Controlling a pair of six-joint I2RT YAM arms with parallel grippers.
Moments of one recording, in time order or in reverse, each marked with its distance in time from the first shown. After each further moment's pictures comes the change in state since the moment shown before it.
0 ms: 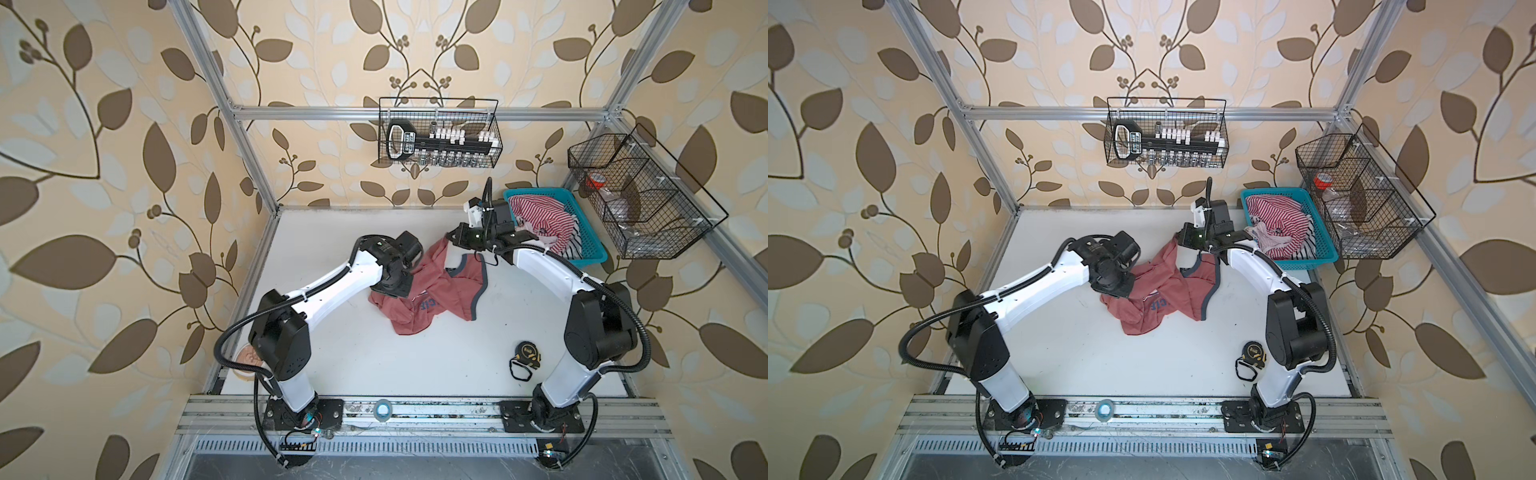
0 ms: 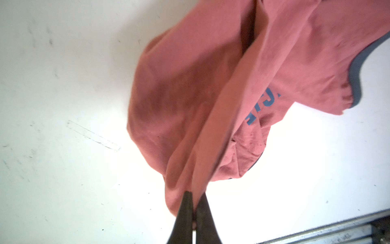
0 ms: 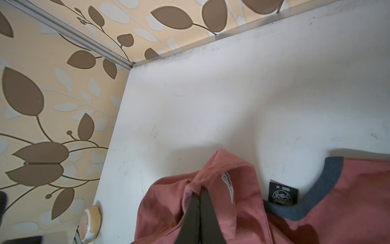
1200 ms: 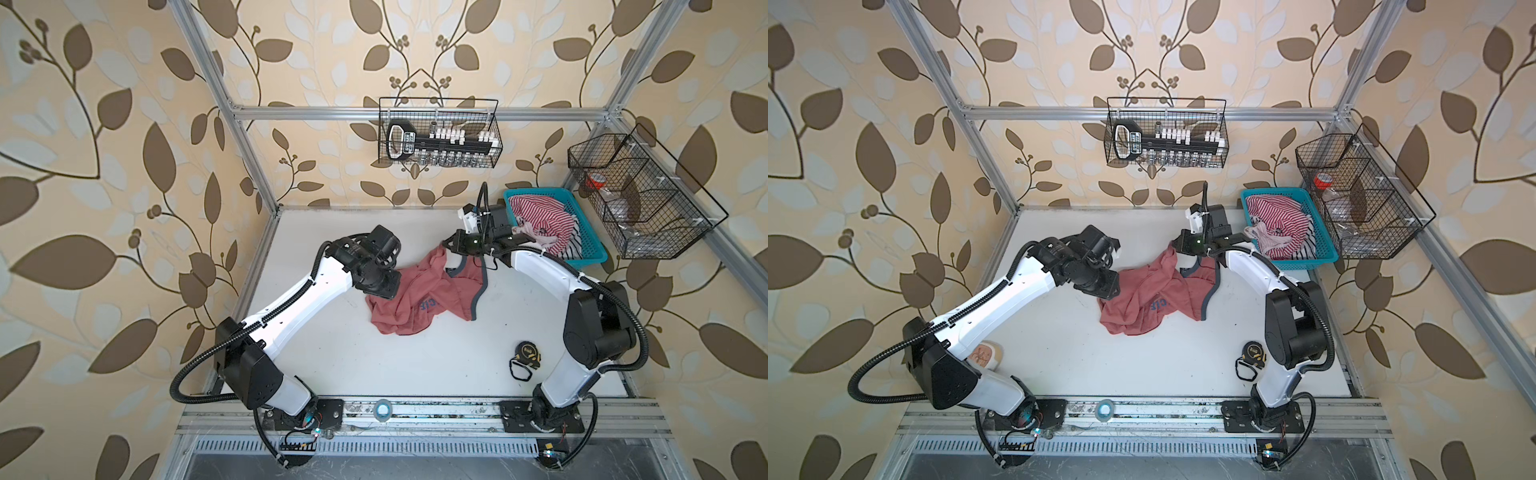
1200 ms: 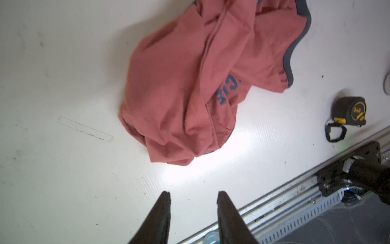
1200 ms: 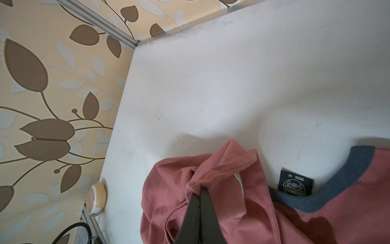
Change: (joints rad) left arm -0.026 -0.130 -0.098 -0.015 0.143 0.039; right arm 0.009 0.030 -0.029 -0.011 -0.073 -0.038
